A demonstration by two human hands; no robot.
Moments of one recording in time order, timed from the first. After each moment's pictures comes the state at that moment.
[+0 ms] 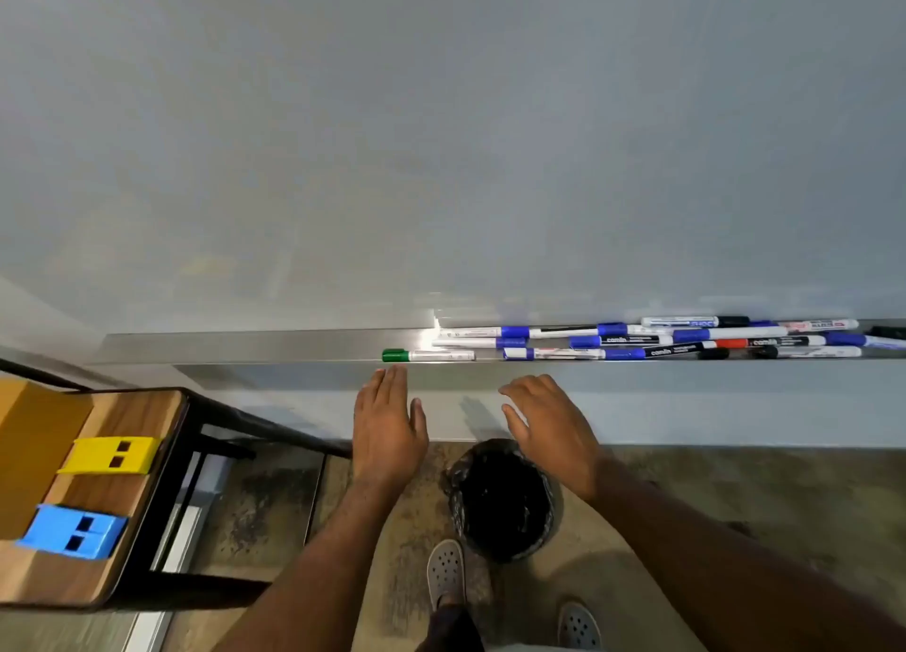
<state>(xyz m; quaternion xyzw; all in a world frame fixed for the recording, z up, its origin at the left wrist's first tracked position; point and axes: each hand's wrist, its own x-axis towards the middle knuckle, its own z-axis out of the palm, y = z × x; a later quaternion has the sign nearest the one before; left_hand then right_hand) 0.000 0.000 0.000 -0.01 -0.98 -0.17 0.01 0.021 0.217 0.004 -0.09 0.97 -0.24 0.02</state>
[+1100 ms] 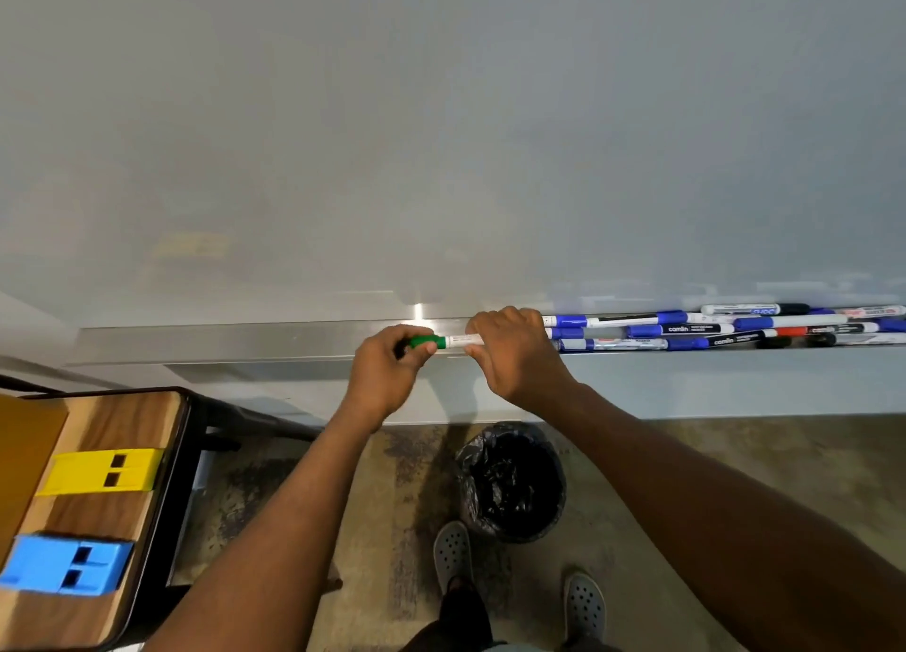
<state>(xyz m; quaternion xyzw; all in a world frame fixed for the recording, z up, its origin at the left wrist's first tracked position) -0.096 -0.080 0.019 0.02 -0.84 -0.53 -0.08 -0.077 0.112 0.009 -0.16 0.97 -0.17 -0.11</state>
